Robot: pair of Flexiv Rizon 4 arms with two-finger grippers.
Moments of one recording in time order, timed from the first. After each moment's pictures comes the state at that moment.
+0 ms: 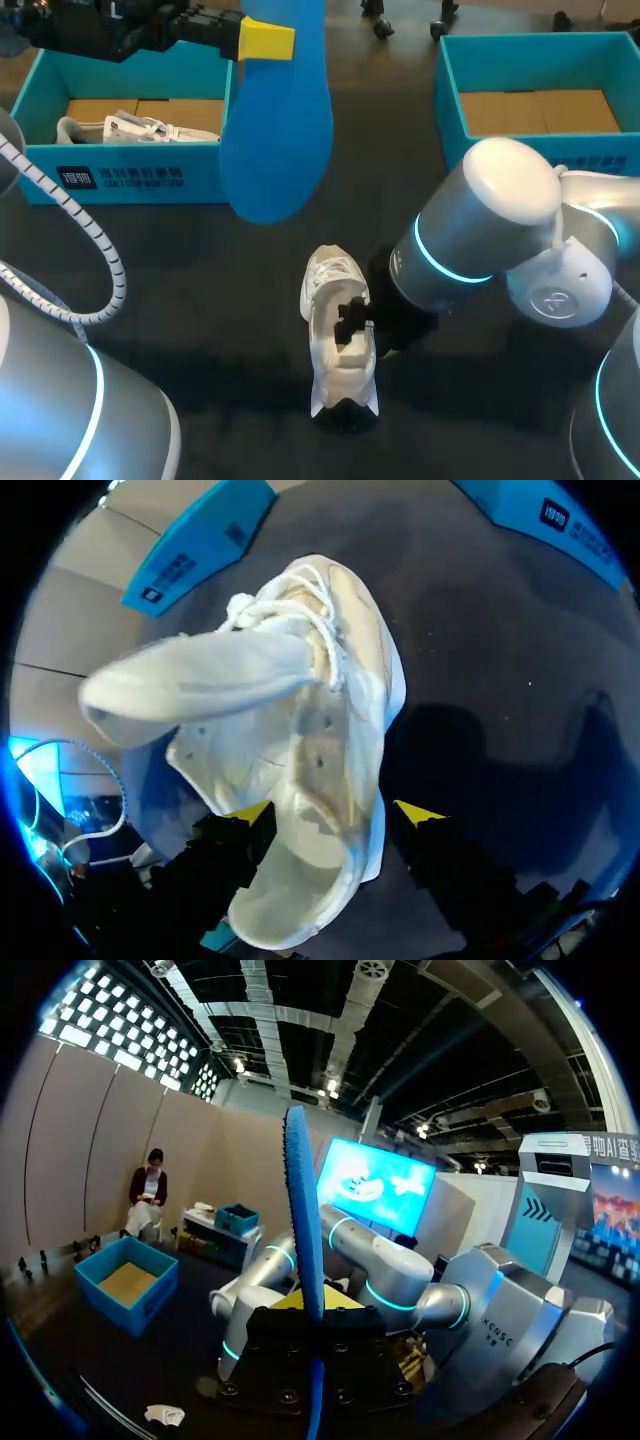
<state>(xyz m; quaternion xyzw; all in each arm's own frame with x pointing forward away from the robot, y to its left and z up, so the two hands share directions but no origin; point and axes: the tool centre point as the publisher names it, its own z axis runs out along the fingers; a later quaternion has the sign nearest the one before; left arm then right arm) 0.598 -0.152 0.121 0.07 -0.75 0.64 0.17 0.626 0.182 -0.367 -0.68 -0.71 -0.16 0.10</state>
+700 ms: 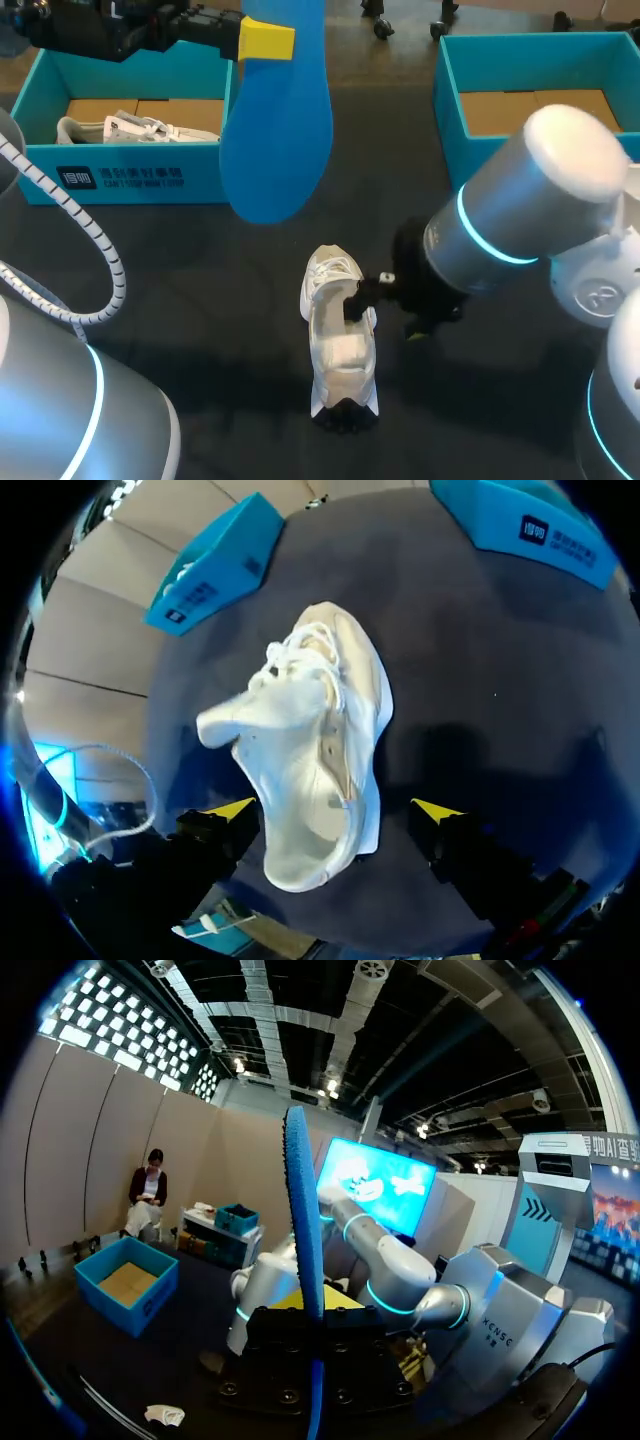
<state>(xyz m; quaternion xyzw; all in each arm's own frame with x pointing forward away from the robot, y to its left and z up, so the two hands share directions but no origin) 0.598 -0.152 0.121 0.07 -0.75 0.64 0.17 0.630 0.160 -0.312 -0.70 -0.68 -0.19 0.11</state>
